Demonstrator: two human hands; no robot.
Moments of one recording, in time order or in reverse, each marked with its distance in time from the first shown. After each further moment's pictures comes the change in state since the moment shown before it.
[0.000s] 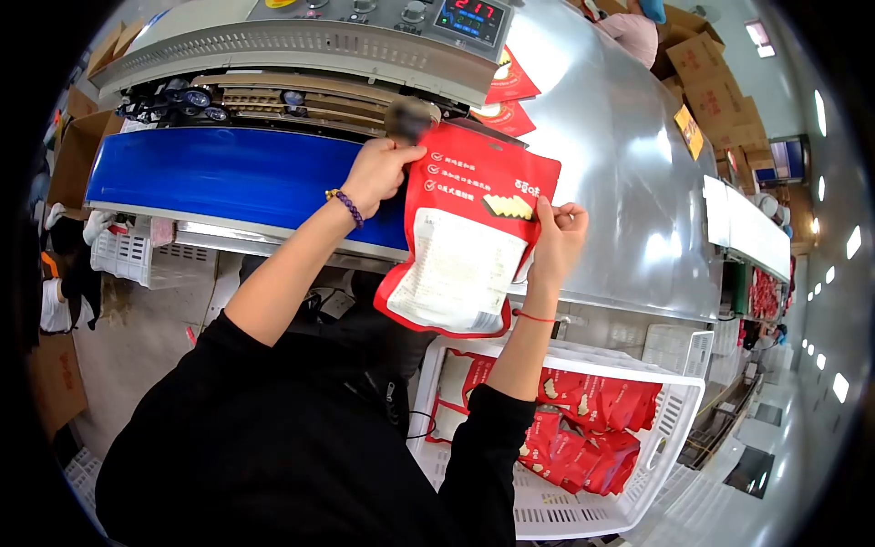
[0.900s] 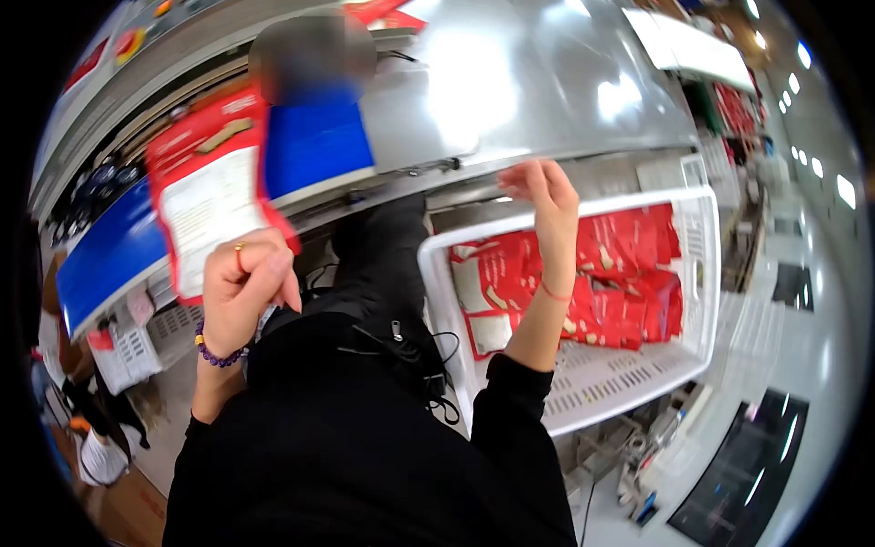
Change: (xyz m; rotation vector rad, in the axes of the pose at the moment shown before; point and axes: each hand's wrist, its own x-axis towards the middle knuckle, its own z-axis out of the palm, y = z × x) left_hand -0.188 0.051 -0.068 0.311 -0.629 0.295; right_hand -0.133 -0.047 -0.095 -0.210 -0.033 0.084
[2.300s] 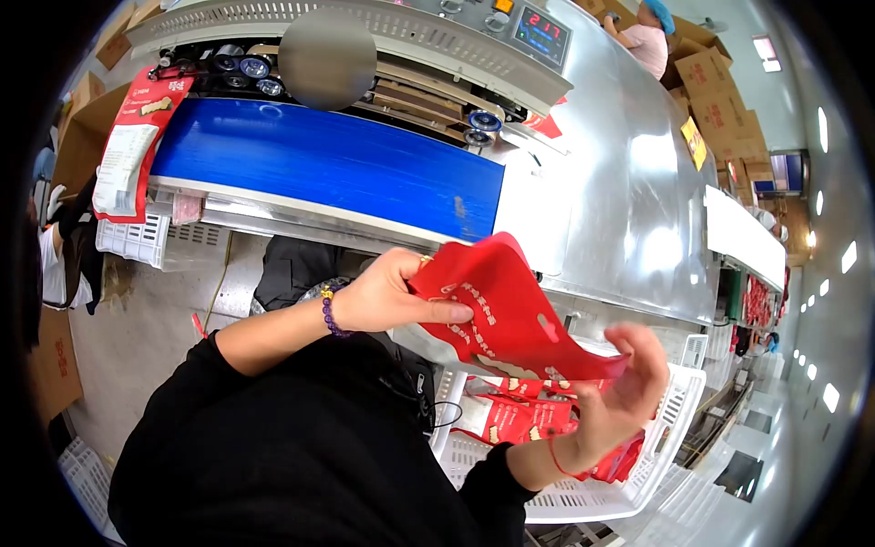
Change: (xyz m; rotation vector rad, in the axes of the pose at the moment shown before) left_hand 0.017 -0.039 0.019 -0.461 -0.034 0.003; right_hand -0.064 -0.133 0.056 -0.250 -0.218 -0.588
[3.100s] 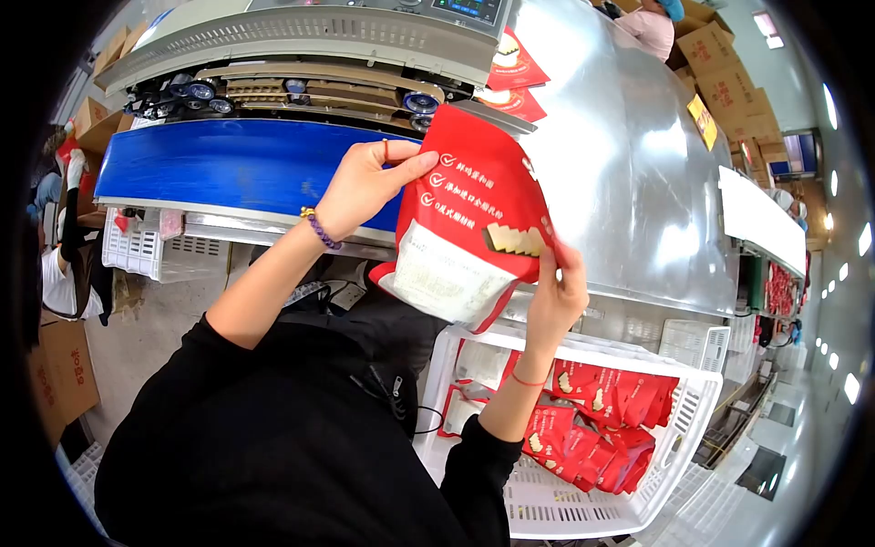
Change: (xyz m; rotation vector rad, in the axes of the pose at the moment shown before) left_hand 0.113 -0.017 -0.038 0.339 0.489 0.123; right_hand 0.016 0.178 0.032 -0.019 0.261 0.212
